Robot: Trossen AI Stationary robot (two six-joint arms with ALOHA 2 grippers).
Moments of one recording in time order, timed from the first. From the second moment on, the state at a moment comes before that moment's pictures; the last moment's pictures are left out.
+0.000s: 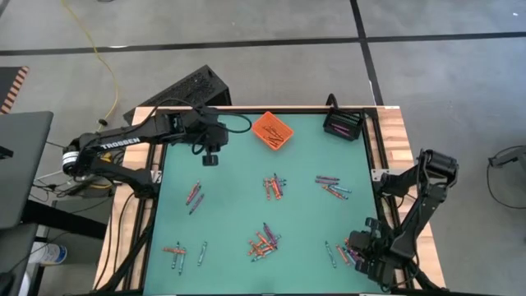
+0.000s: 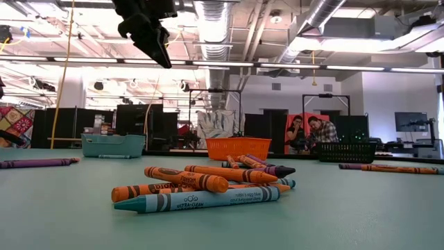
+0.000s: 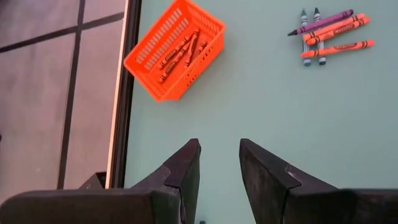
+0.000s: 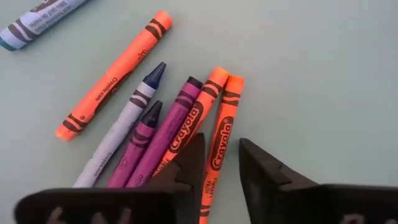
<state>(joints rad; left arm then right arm) 0.32 1.24 1.17 -0.72 -0.15 0.44 1.17 1.64 0.85 -0.84 0.24 1.52</state>
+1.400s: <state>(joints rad) -0.04 1.75 1.17 -0.45 -0.08 0.35 0.58 1.44 1.08 -1.18 0.90 0.89</state>
